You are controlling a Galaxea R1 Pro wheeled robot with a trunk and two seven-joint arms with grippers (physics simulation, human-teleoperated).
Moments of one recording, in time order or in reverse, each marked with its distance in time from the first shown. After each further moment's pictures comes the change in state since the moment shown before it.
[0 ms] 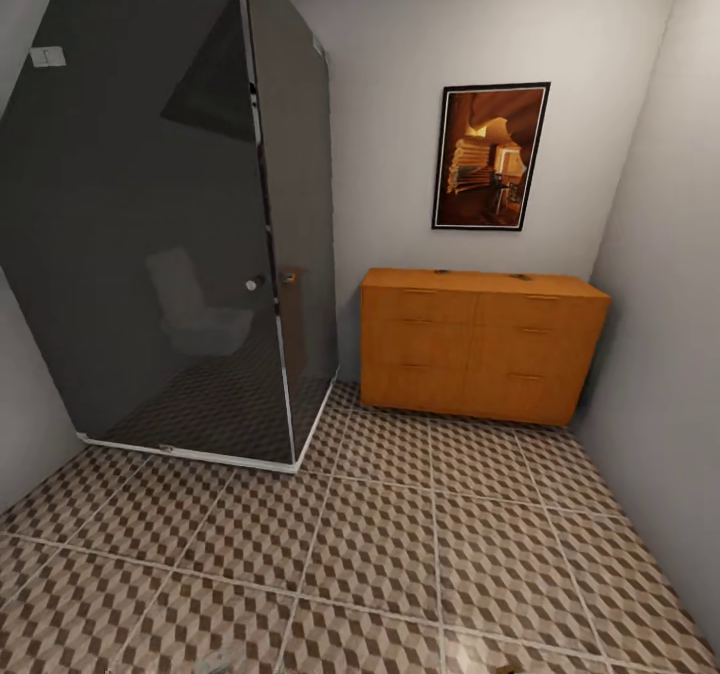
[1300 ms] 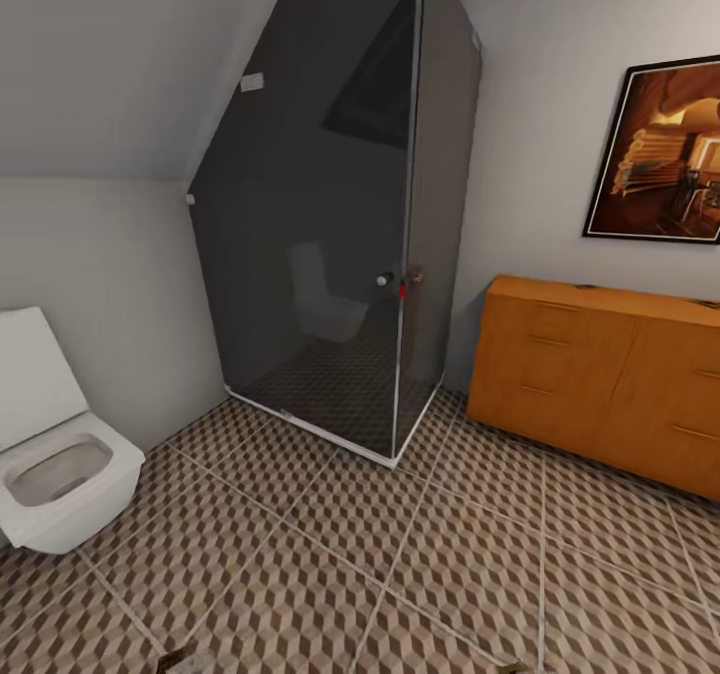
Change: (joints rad) left arm 0.048 0.037 0.000 0.001 0.038 -0.245 0.003; right arm 0.000 -0.002 0.000 0.000 0.002 -0.001 -0.002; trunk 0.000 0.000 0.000
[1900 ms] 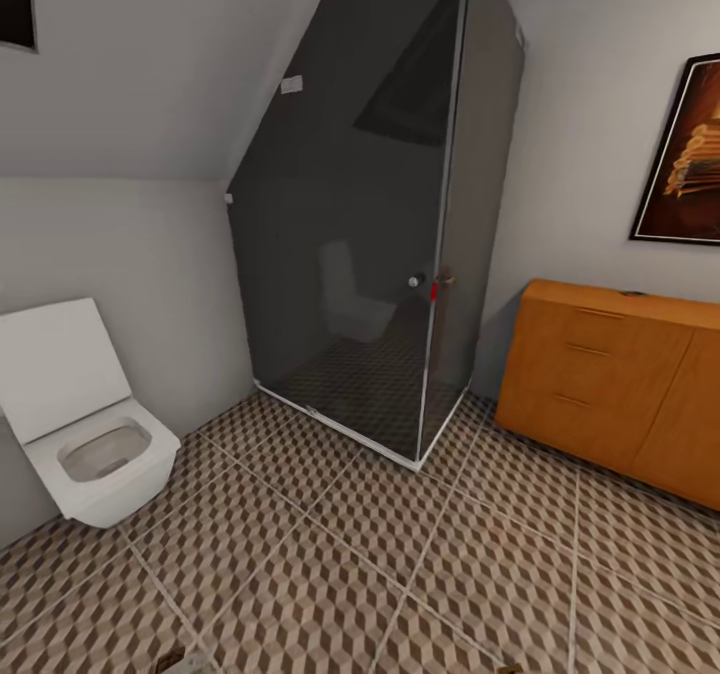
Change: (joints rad) left arm 0.000 0.000 -0.001 0.000 0.007 -0.007 0.001; right arm 0.000 0.000 0.000 0.000 0.000 0.002 0.002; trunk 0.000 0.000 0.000
